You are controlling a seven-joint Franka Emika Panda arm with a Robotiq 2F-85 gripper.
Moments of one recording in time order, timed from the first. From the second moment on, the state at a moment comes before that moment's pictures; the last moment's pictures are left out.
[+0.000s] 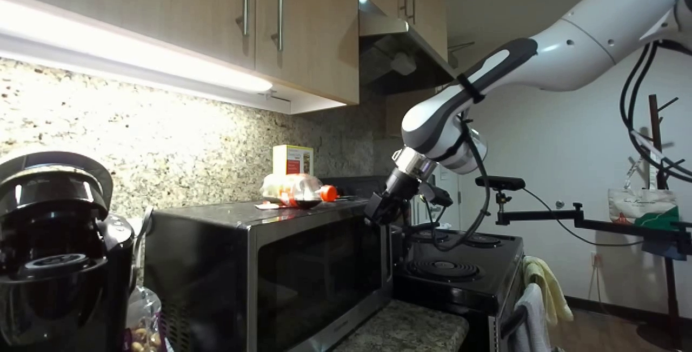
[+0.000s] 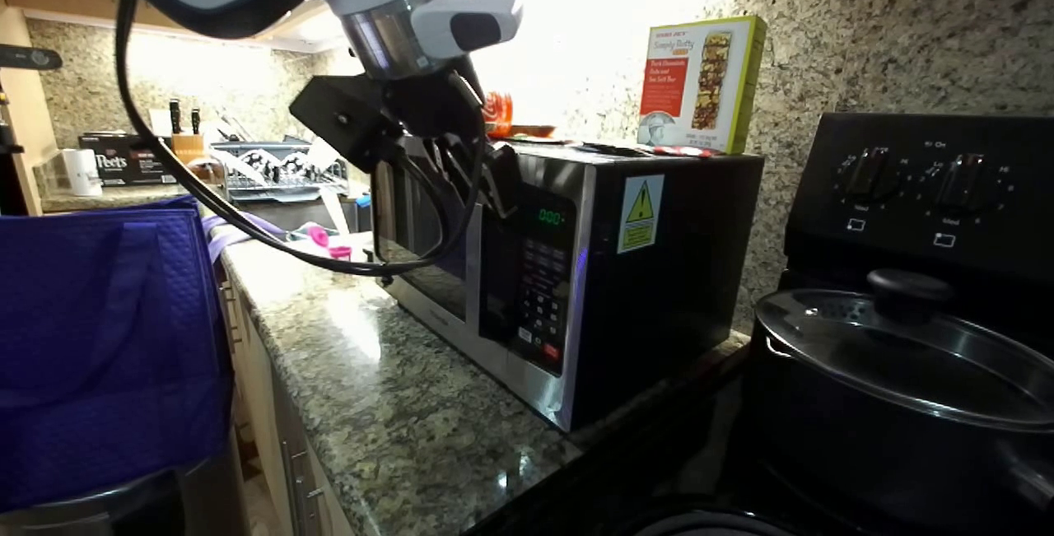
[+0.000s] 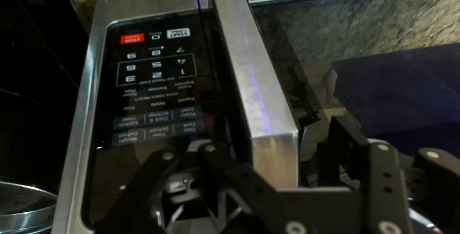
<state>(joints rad) 0.00 -0.08 -0.24 -2.26 0.53 2.69 -0.50</state>
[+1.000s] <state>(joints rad) 0.01 -0.09 -0.25 -2.29 0.59 2.72 -0.63</state>
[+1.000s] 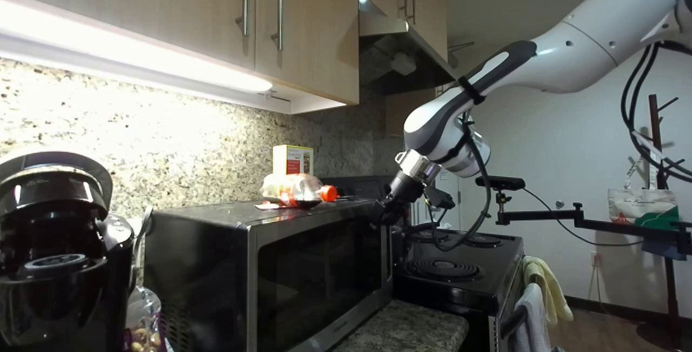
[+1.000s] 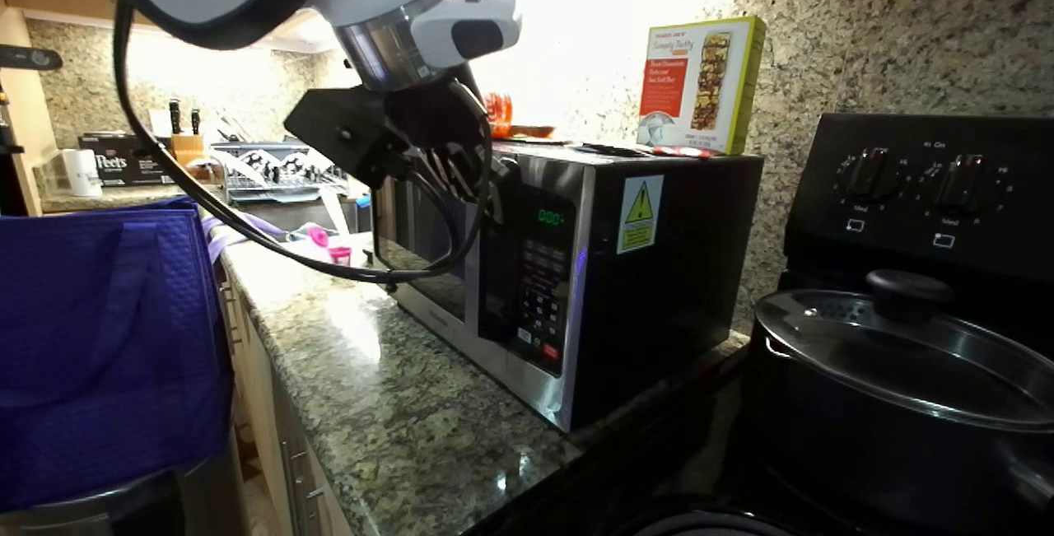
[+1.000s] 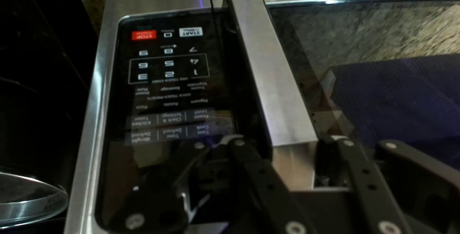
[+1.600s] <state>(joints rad) 0.01 -0.21 -0.22 -2.49 0.59 2.85 -0.61</state>
